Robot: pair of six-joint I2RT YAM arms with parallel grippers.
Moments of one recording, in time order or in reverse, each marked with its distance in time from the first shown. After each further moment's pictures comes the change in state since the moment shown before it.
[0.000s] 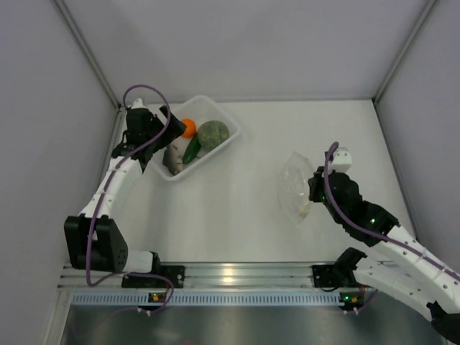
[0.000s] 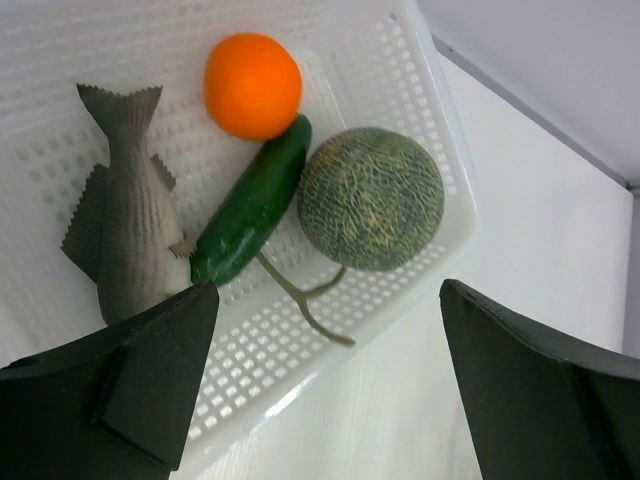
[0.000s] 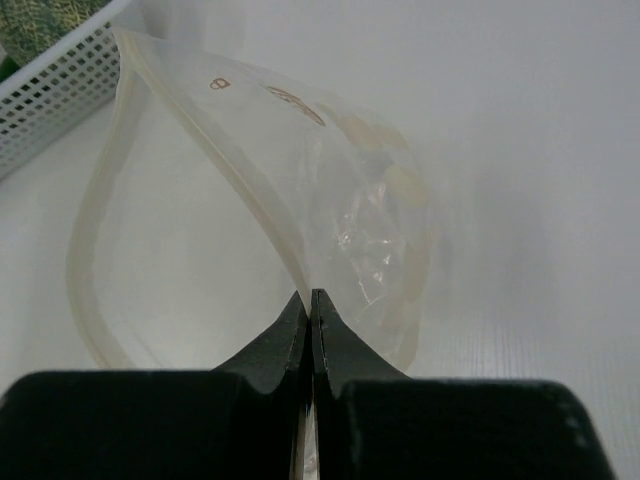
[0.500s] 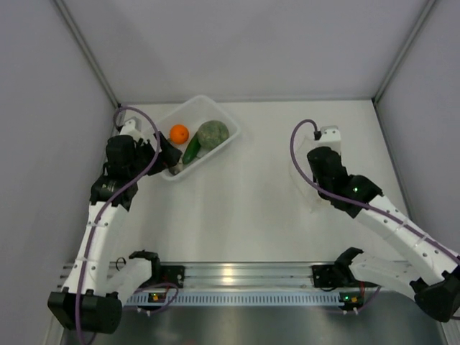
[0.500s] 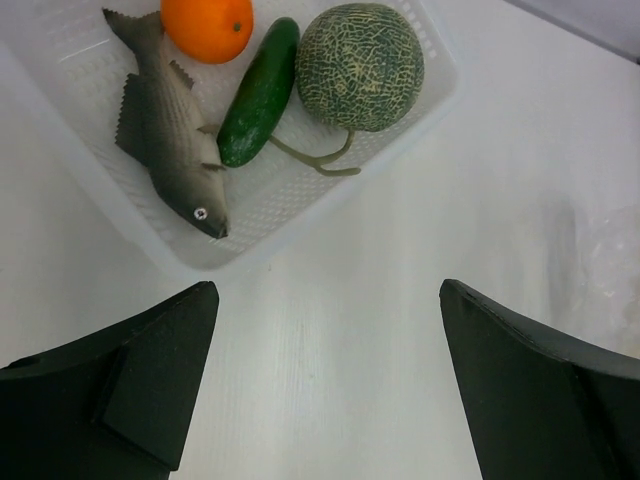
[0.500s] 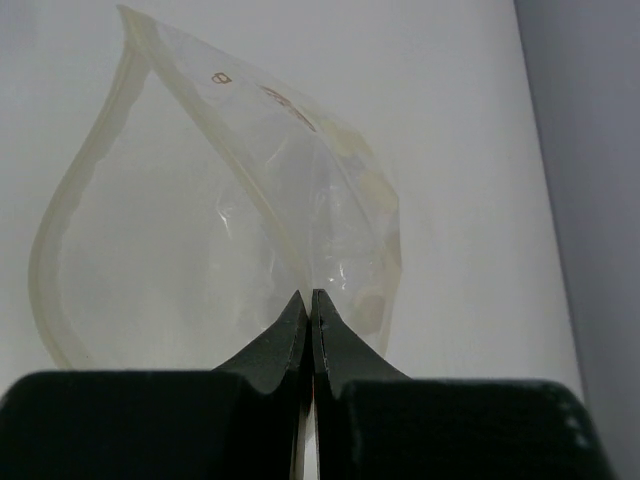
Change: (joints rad) left arm -0.002 -0.459 -0.166 -0.258 0.104 0.167; right arm -0.080 0.295 0.228 -0.111 0.214 -0.204
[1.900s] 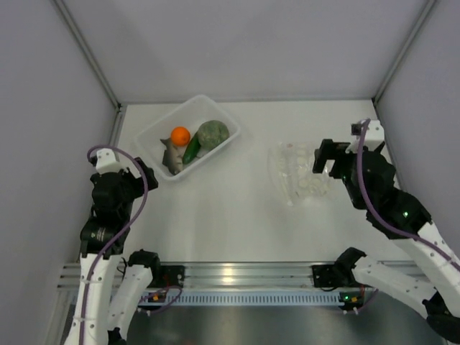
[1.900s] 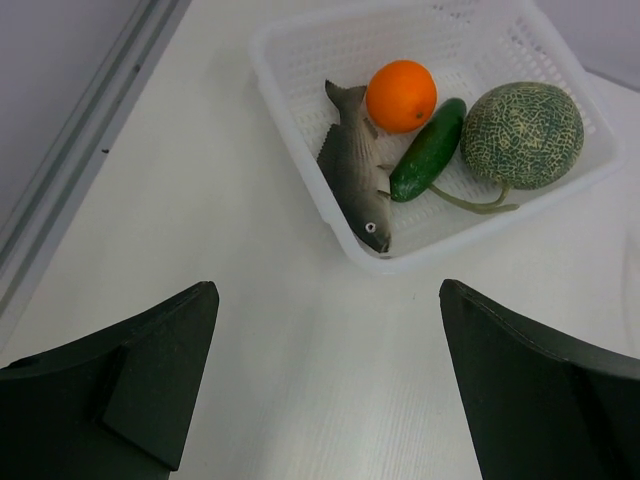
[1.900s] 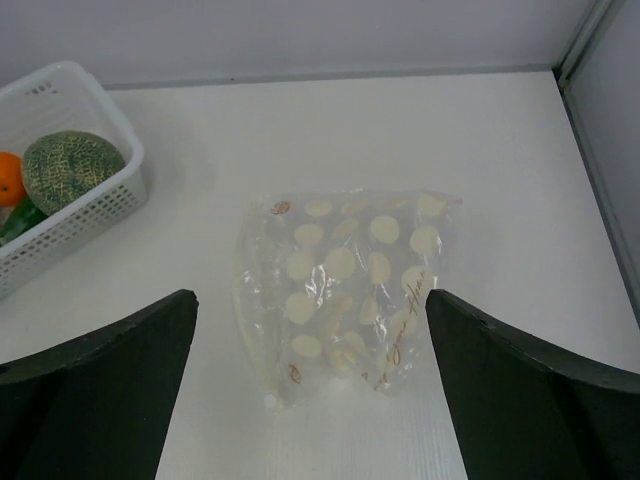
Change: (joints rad) left arm 0.000 -0.376 -0.150 -0.122 -0.397 0.141; right arm 0.032 -0.131 0.206 0.010 -0.105 -0.002
